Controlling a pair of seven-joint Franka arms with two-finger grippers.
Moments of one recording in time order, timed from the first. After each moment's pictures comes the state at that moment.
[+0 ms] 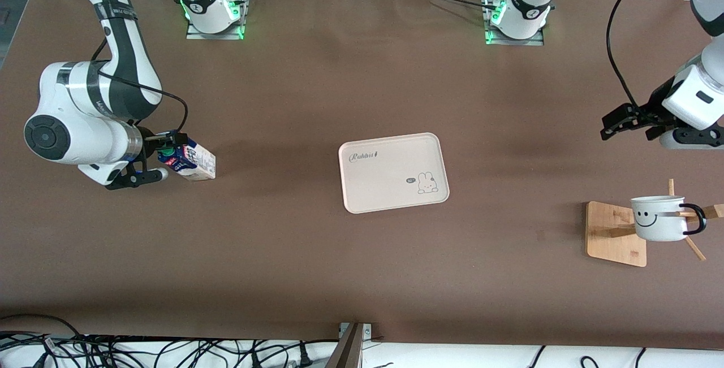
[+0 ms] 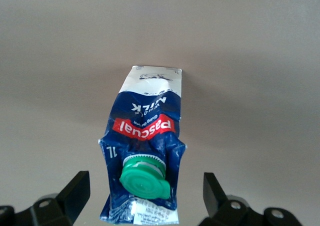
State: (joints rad) left arm 0.13 0.01 -0.09 -1.83 -0.03 1.94 0.01; right arm 0.20 0.34 -0.15 -1.79 0.04 1.80 -0.16
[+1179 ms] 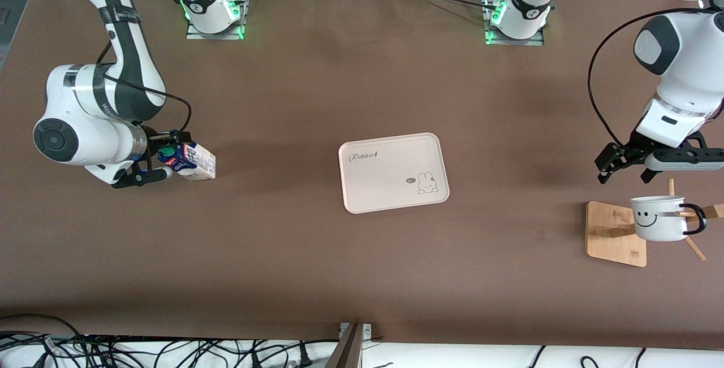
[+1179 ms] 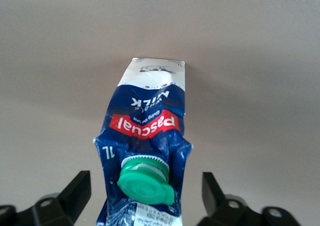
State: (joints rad) left arm 0.13 0.05 -0.06 -2.13 0.02 2.61 0.05; right arm 0.20 0.35 -0.15 -1.81 0.04 1.80 -0.16
